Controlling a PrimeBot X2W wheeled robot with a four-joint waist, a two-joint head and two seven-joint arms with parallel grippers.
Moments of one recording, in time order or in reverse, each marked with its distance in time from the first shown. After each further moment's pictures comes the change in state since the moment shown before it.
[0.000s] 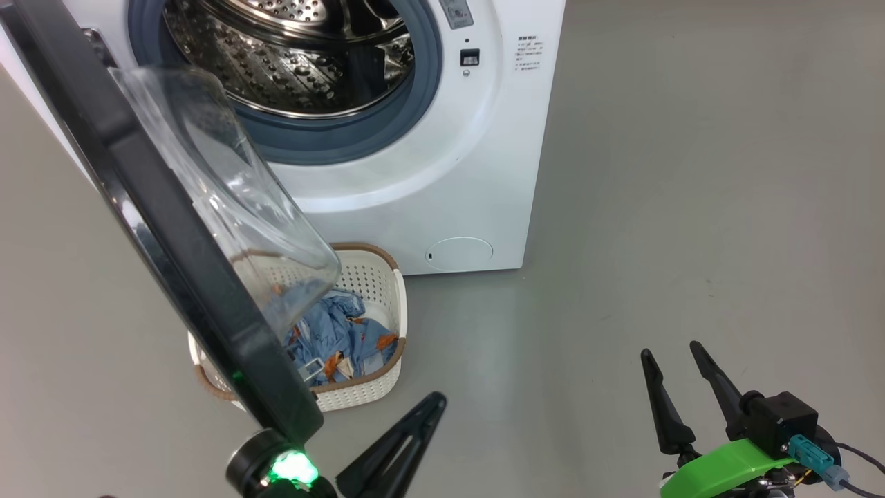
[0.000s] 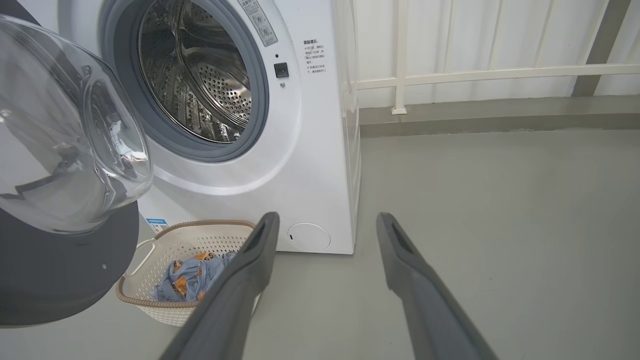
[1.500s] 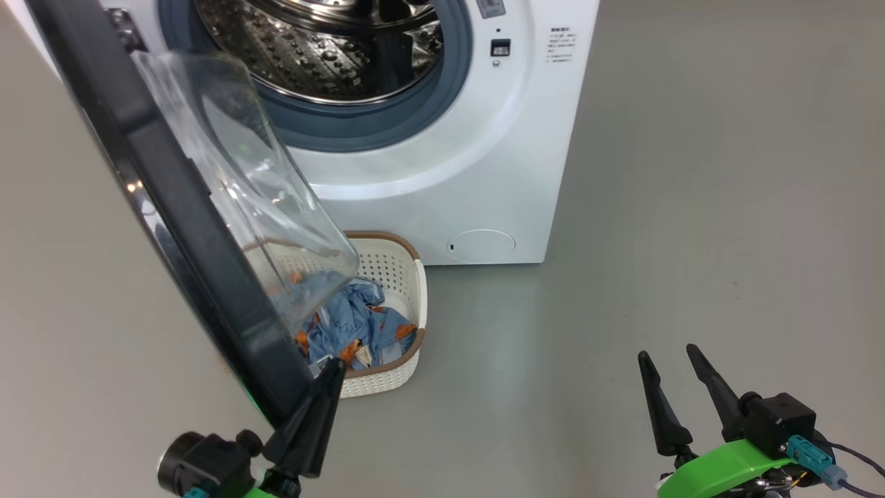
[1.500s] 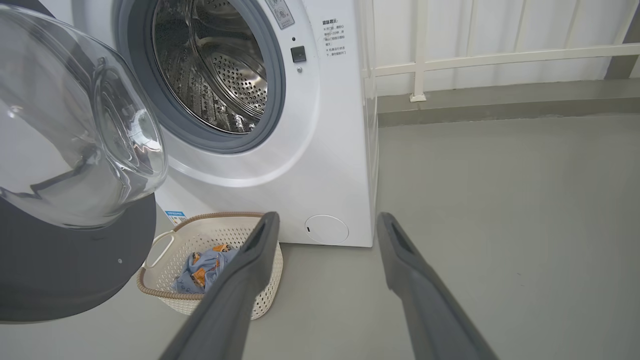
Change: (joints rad) left arm -0.004 -0.089 0.243 0.258 -0.015 -0.001 0.000; right arm -0.003 0.000 0.010 0.017 0.027 0.000 0.000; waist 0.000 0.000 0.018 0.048
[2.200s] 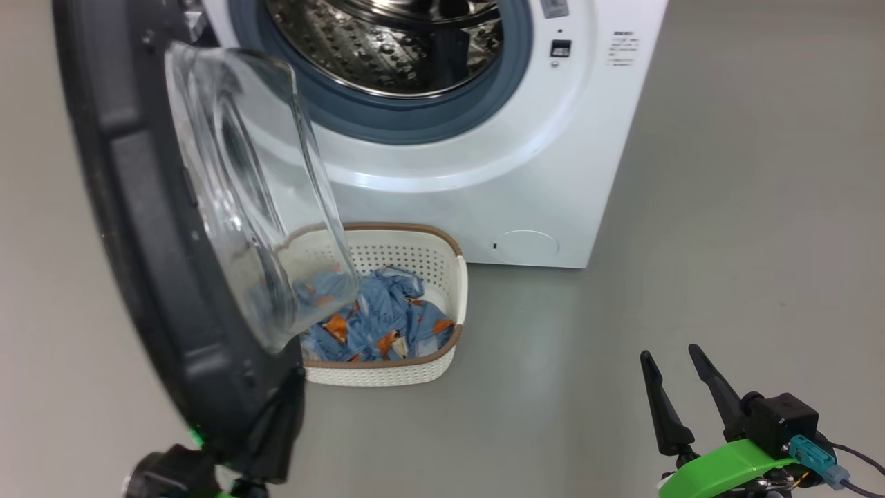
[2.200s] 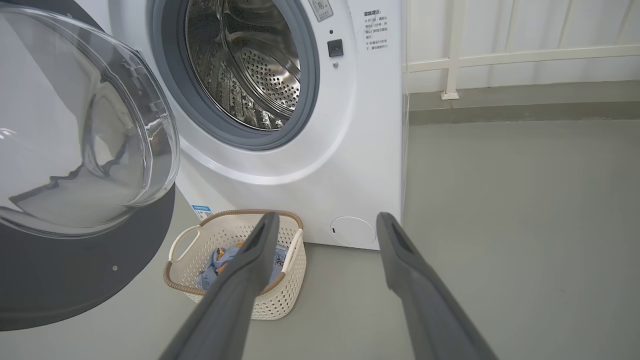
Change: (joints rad) left arm 0.041 -0.038 0.115 0.041 0.029 -0.016 0.000; right arm 0.000 0.000 -0.004 0.001 0.007 0.000 0.000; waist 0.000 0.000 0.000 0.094
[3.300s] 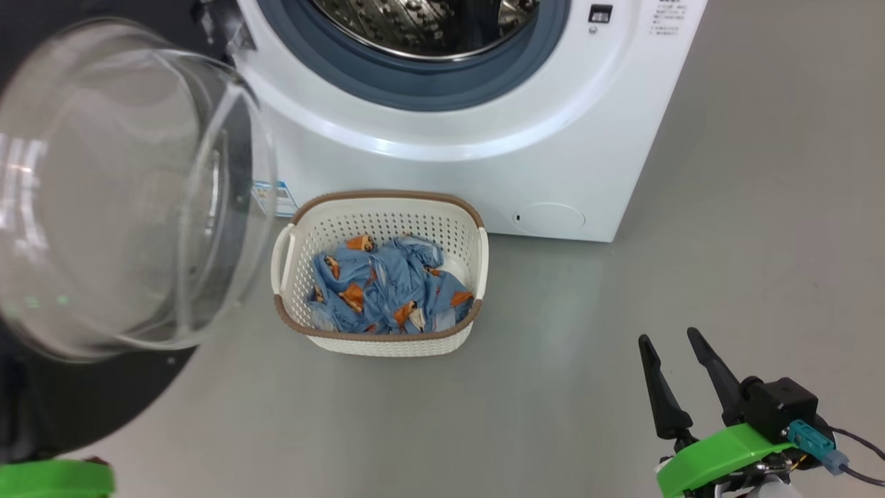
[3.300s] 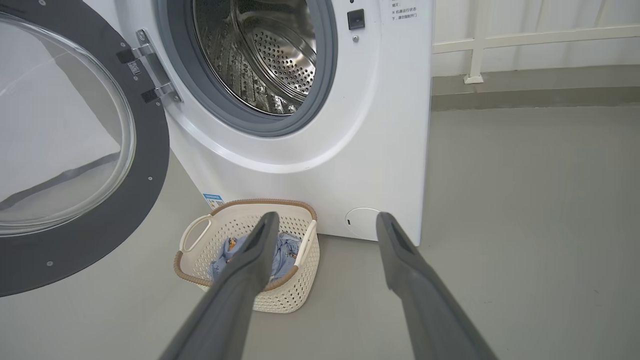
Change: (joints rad) left arm -0.109 -0.037 0.566 0.204 0.003 0.048 0.001; right arm -0.032 0.000 0.002 0.002 -0.004 0.000 0.000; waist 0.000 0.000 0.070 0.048
